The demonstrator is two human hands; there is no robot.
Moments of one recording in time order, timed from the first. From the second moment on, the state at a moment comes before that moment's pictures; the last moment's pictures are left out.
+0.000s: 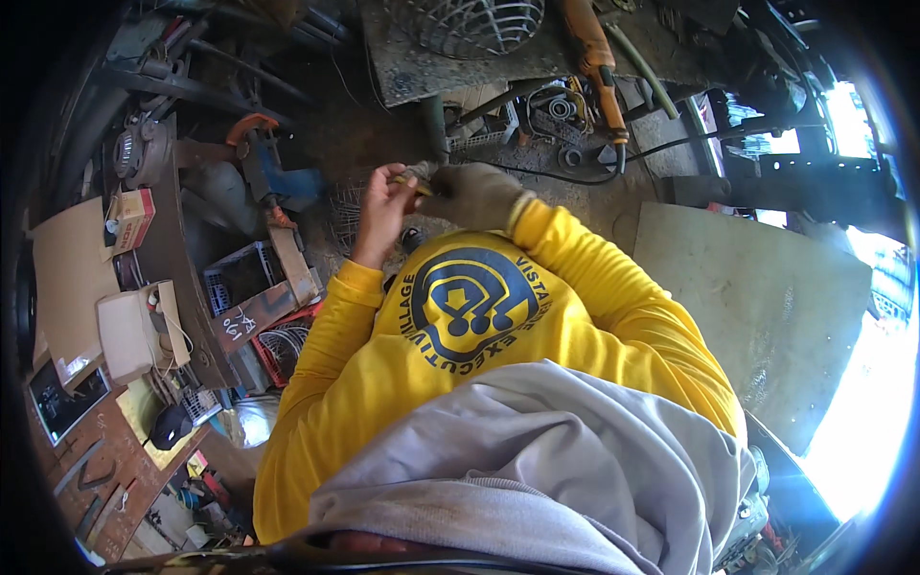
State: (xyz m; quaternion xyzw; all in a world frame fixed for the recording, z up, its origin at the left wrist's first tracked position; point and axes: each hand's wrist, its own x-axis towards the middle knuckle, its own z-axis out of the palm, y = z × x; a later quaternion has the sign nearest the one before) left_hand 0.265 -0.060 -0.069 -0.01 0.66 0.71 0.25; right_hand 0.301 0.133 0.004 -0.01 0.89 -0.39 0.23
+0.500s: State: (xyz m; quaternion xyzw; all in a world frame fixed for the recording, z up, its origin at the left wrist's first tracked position) left_hand 0.252 -0.155 -0.108 0.21 0.82 0.52 0.10; right_hand 0.244 0.030 -0.065 0.10 0.83 -0.48 0.27
